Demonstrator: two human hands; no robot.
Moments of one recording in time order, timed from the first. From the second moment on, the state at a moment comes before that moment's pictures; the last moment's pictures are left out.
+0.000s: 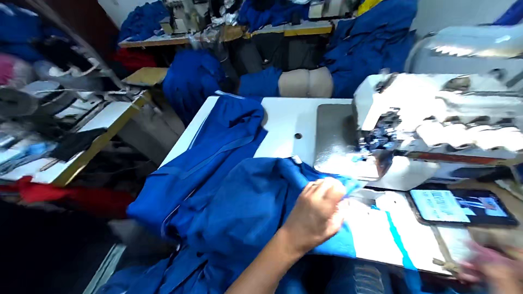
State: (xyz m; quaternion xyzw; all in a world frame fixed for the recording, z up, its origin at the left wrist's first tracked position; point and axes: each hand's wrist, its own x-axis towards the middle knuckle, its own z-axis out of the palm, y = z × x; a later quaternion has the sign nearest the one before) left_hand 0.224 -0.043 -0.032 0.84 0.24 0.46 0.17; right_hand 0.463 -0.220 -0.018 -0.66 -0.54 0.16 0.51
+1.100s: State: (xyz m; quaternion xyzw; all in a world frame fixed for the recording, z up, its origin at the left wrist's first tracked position) left_hand 0.209 -0.069 -0.034 0.80 0.11 0.48 0.35; right_hand 0.430 -0.173 -0.035 -0.56 -0.37 0.49 0.56
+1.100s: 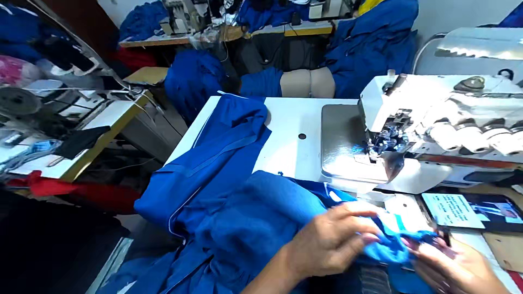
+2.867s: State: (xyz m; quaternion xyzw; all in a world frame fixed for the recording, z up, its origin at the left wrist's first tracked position) left_hand 0.142 -0.061 -0.064 0.74 0.32 0.27 0.52; right_hand 0.540 -0.197 0.024 -0.68 -0.32 0.10 0.65
